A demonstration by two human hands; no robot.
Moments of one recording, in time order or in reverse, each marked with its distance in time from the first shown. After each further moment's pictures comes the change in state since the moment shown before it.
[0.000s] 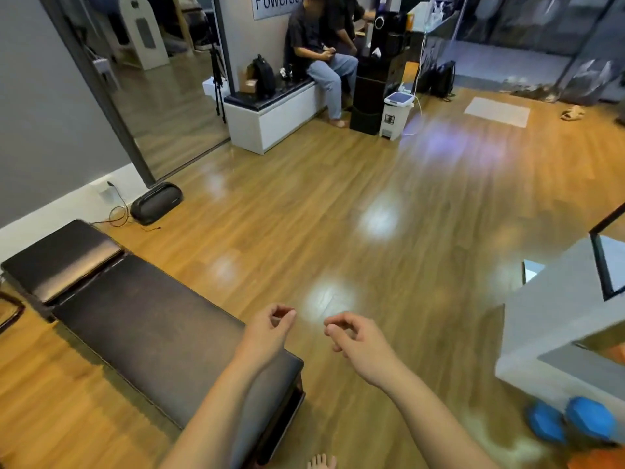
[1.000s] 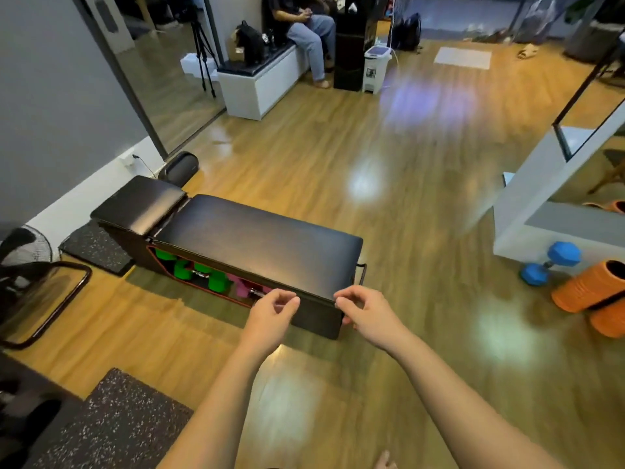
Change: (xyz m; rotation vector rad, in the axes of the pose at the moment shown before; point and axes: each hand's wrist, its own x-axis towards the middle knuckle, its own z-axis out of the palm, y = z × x) left_hand -0.317 -0.252 -0.259 0.042 -0.144 0.044; right_hand -0.306 0.005 0.366 -0.039 0.177 0.058
